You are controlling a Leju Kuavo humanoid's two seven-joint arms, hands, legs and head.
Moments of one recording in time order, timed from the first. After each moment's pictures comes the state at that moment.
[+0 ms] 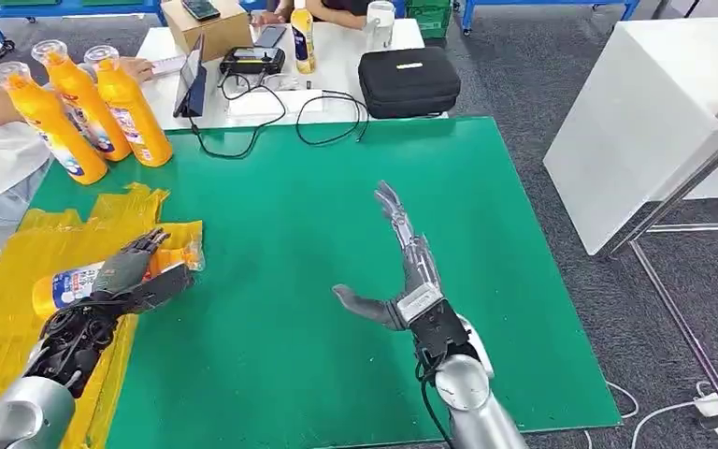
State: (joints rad) left arm -0.57 0.16 0.16 -0.36 -1.18 0.11 -0.52; right arm -0.14 0.17 0.34 -1.45 0.31 -0.08 -0.45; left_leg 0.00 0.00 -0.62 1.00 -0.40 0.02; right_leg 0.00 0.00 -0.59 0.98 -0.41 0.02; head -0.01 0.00
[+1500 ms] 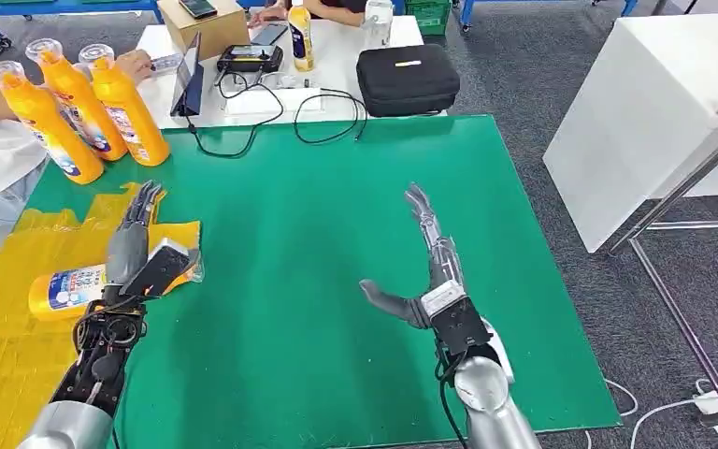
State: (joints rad) left arm -0.42 0.03 0.16 -0.77 -0.78 0.36 -0.67; right arm -0.10 0.15 0.26 -1.48 0.33 -0.09 -0.45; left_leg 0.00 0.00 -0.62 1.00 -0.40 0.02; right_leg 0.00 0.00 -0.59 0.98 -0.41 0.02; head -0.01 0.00
